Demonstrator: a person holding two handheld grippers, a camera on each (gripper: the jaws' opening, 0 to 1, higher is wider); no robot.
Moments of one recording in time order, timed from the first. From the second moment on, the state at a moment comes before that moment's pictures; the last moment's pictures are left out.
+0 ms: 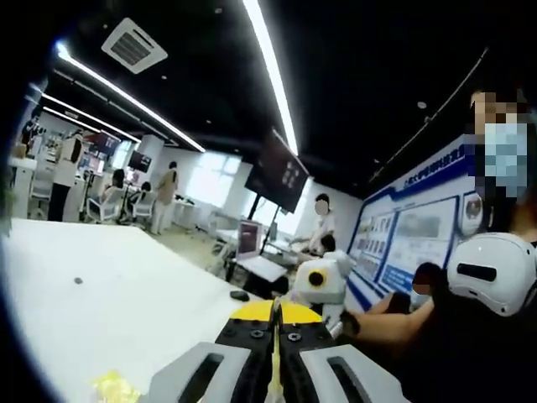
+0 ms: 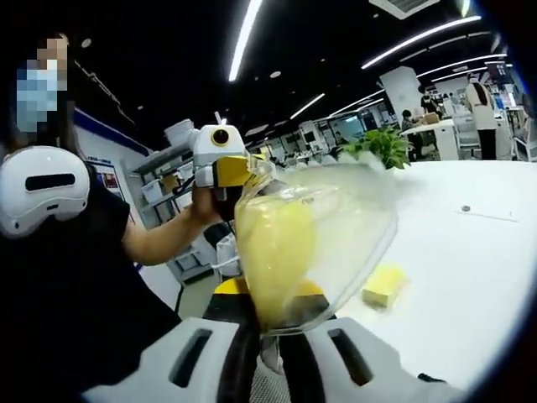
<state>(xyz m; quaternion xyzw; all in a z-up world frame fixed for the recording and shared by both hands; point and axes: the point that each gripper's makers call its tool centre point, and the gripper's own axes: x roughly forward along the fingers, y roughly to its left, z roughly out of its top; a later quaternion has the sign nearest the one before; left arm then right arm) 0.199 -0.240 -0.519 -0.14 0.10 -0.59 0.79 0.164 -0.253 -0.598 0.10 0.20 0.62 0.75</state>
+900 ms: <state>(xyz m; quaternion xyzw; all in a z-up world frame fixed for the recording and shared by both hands) 0.180 -0.246 -0.520 -0.13 0.10 -0.58 0.80 0.147 -0.256 -0.600 0.11 0.21 0.62 0.74</state>
